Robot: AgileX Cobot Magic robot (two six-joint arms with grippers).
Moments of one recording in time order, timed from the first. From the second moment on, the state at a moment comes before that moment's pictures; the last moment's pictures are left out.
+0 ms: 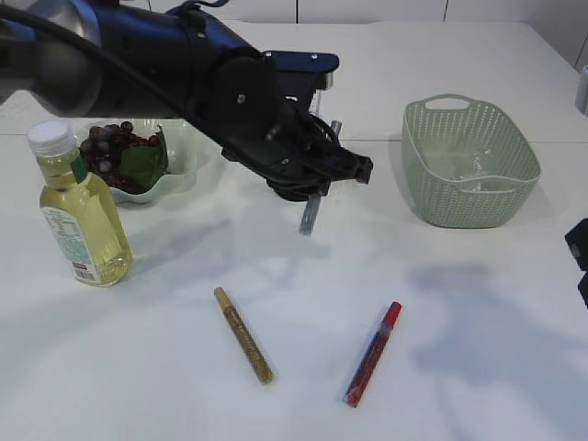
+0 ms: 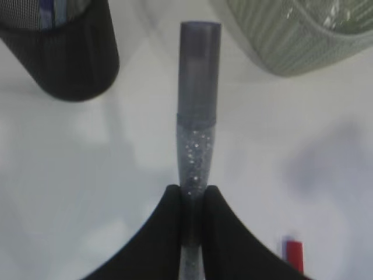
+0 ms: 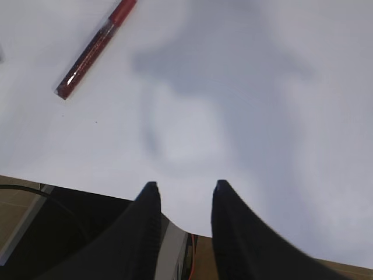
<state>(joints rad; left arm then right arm) -0.75 2.01 -1.53 0.22 0.51 -0.54 0.41 1.14 -0.99 -0.03 1.24 0.26</state>
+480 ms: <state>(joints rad) -0.62 2.01 -1.53 0.30 0.16 -0.54 0.41 1.14 -0.99 -0.04 1.24 0.26</state>
